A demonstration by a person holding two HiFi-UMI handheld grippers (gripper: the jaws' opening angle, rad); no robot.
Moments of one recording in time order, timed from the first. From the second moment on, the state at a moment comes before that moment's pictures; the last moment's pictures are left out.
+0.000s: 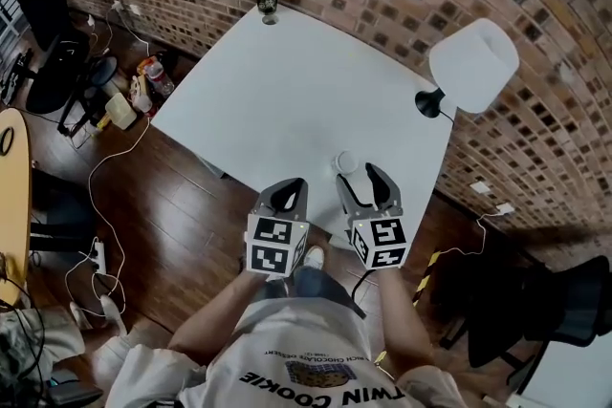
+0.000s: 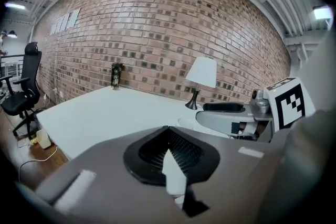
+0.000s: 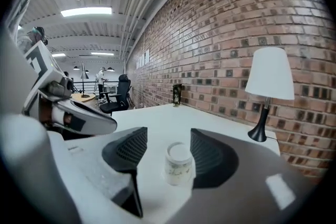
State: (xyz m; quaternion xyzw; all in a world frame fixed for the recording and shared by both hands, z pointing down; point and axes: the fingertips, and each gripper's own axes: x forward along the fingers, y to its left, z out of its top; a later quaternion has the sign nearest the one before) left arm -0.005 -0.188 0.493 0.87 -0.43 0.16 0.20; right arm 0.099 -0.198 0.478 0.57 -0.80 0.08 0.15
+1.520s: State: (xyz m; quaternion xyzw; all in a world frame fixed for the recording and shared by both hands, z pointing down) left arm 0.102 0.103 0.448 0.84 -0.51 0.13 0.16; right arm 0.135 0.107 0.455 0.45 -0.87 0.15 0.12
